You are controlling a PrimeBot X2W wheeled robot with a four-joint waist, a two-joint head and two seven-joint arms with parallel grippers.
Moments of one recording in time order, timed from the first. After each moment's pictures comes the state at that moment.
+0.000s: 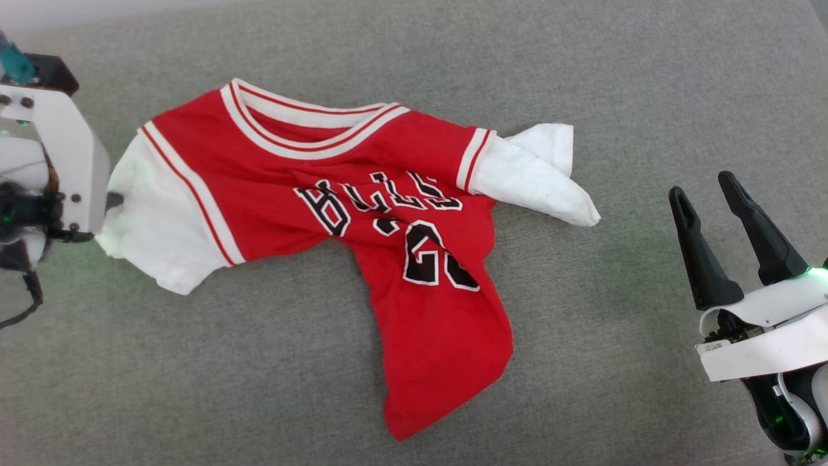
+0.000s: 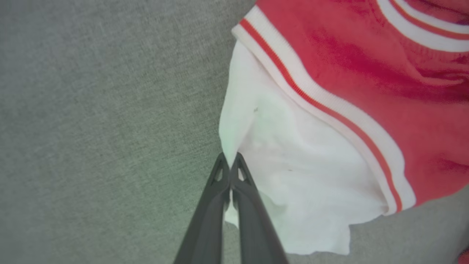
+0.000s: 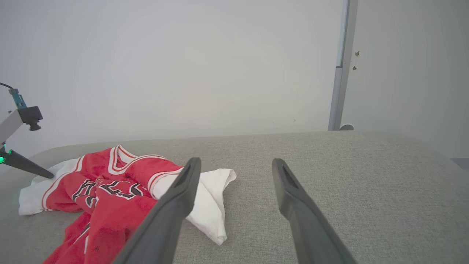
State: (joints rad) left arm -1.27 0.87 -1.21 0.66 -1.36 -0.02 0.77; right arm -0.29 -0.41 0.24 -0.04 0.61 0.13 -0.20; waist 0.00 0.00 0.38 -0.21
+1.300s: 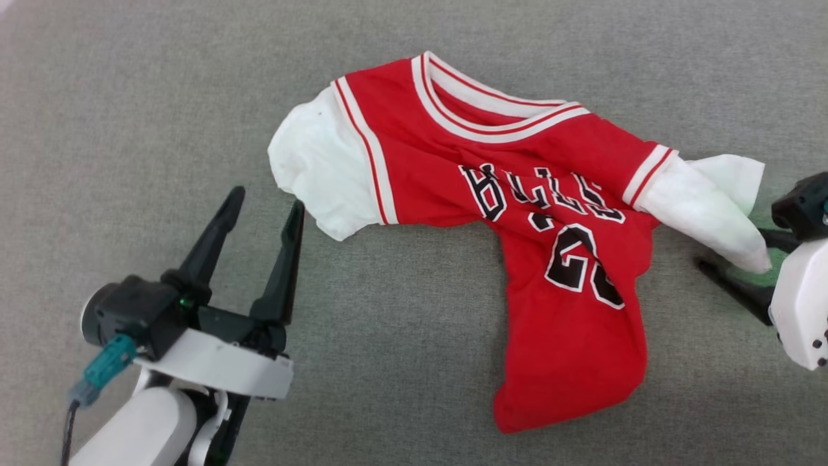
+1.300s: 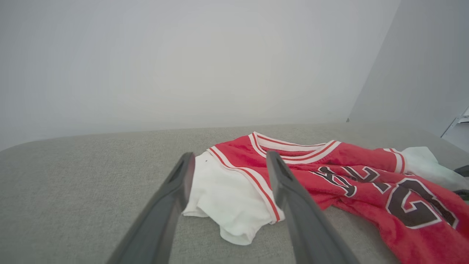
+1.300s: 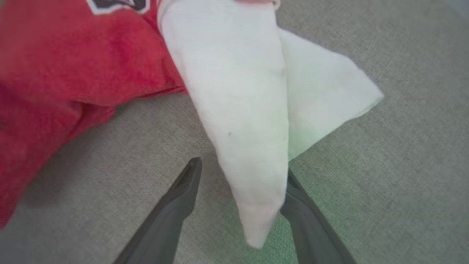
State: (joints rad) left arm -0.36 0.61 -0.54 -0.16 -0.68 0.25 -0.26; right arm -0.73 -0.96 0.88 0.09 0.88 0.13 0.37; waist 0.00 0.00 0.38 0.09
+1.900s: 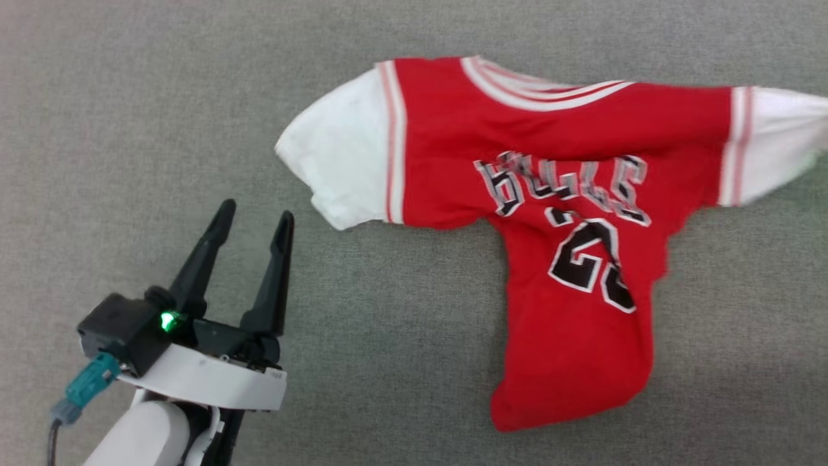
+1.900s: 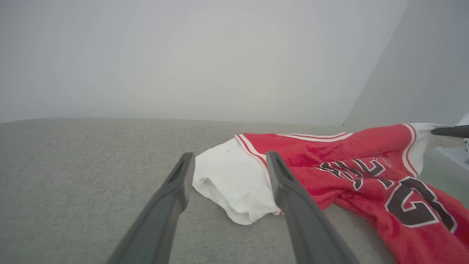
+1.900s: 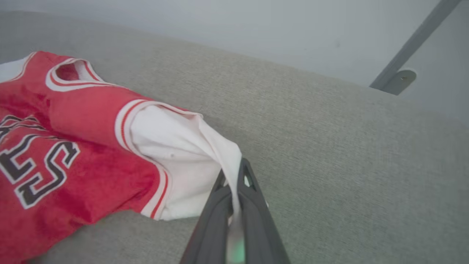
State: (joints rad) left arm -0.26 0.52 -0.40 -0.15 -0.64 0.13 -0.26; right arm -0.86 -1.00 0.76 0.30 1.12 0.13 0.20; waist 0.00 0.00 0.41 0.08
